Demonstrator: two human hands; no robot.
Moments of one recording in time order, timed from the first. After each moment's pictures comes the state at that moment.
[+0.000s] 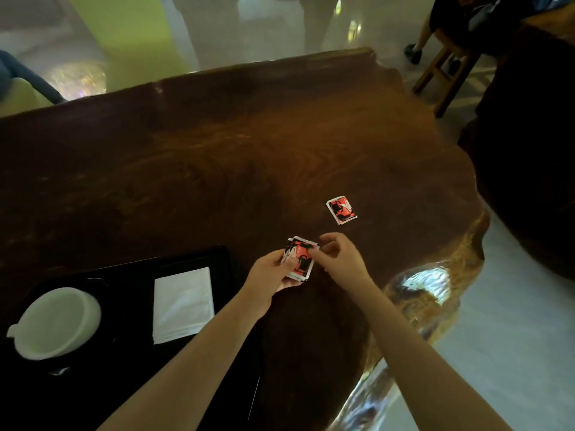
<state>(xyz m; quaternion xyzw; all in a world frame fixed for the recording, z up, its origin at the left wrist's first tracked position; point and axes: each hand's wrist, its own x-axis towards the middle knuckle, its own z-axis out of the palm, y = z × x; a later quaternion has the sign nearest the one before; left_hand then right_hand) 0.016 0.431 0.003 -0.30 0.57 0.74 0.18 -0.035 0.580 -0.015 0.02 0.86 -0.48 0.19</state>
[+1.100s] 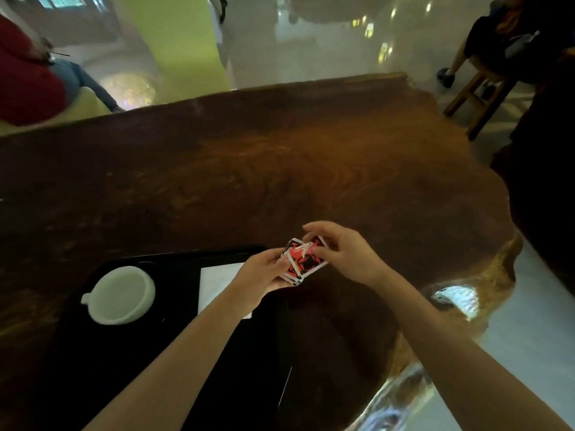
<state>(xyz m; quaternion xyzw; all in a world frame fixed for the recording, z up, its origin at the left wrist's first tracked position) 0.059 0.363 0.050 -0.24 0.59 0.75 0.16 -0.023 0.533 0.075 -0.26 0.81 -0.48 0.23</state>
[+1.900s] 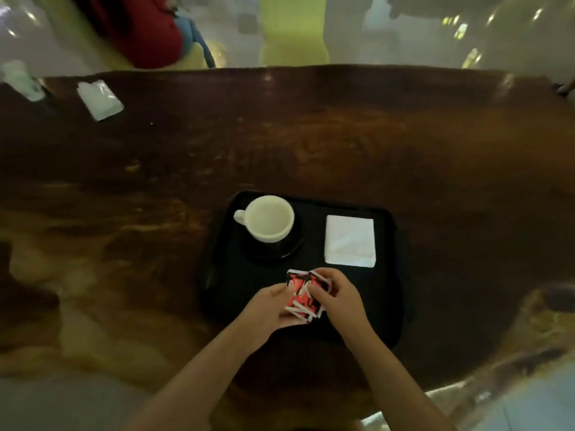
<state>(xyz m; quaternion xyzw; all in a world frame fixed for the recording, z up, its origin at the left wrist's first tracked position) 0.299 0.233 0.036 -0.38 0.43 0.81 0.11 0.221 0.360 0.014 -0.10 0.78 -0.53 0.30</state>
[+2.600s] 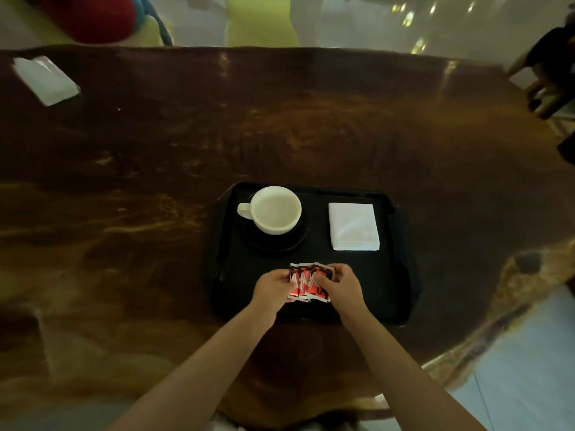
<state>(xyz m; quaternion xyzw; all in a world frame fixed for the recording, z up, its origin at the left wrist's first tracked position) 0.284 0.200 -0.014 -0.46 0.62 0.62 0.14 0.234 0.328 -0.017 0.09 0.83 -0.47 0.28</state>
